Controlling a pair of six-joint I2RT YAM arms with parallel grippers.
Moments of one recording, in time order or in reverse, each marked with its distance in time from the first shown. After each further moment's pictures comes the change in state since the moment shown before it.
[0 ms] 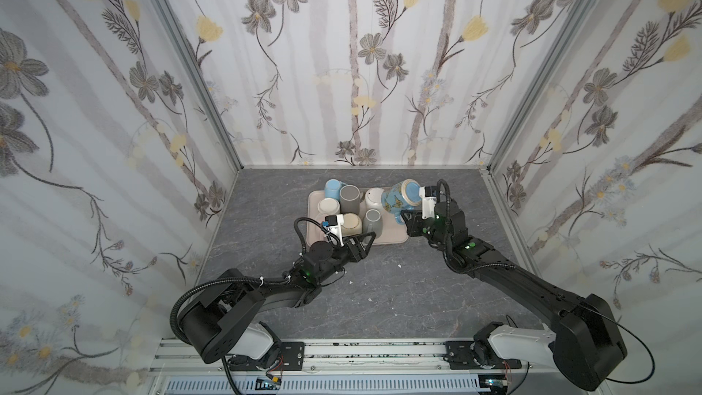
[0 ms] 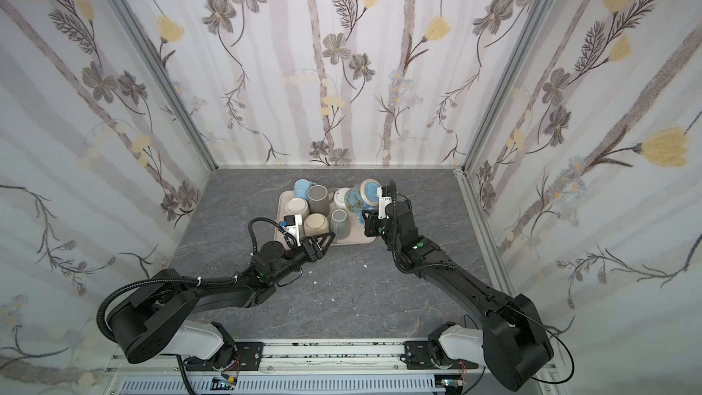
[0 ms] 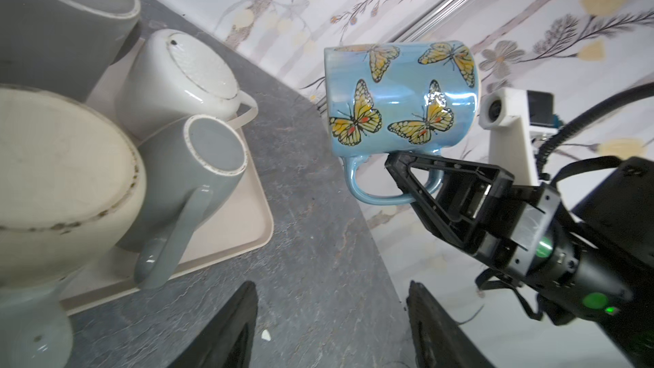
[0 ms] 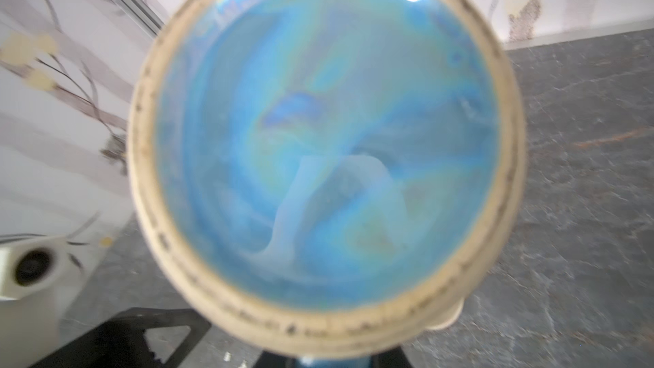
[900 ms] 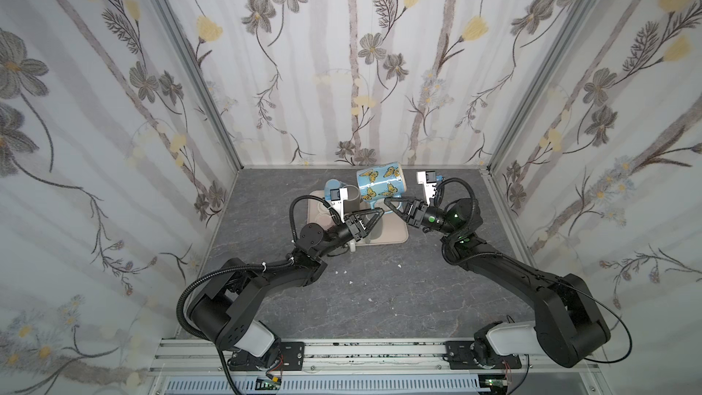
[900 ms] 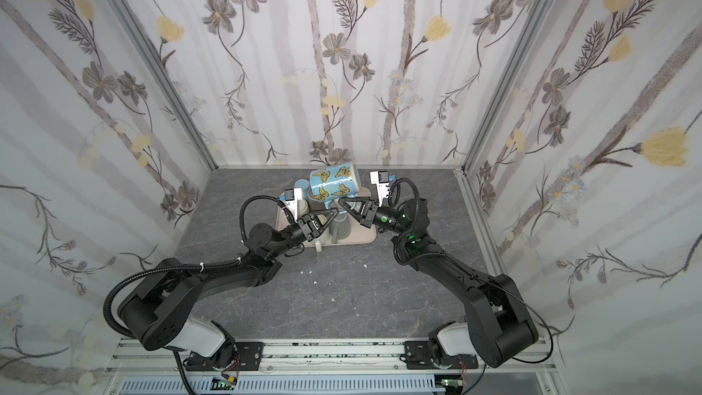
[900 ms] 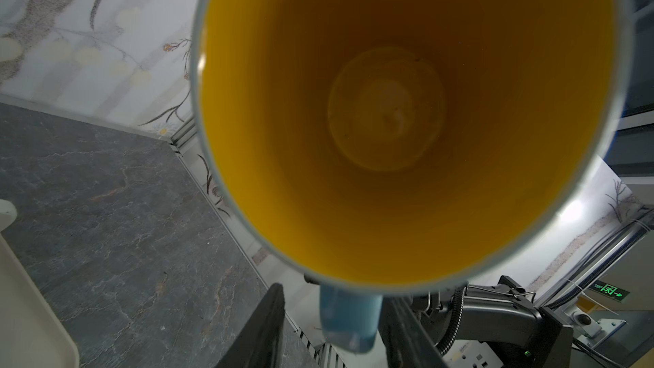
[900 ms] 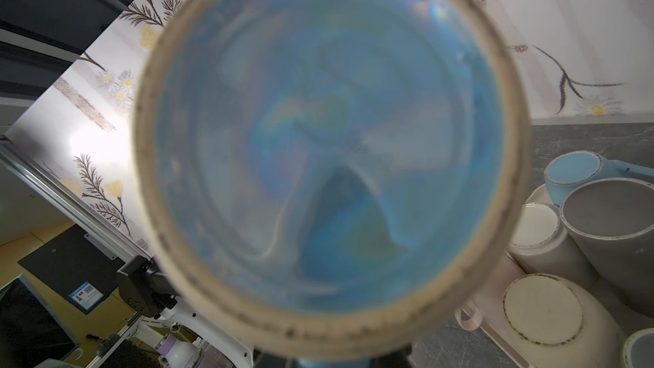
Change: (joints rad) left arm 0.073 0.067 0.228 0.218 0.293 -0.133; right arm -0.068 0.148 -0.030 0.798 -0.730 0.476
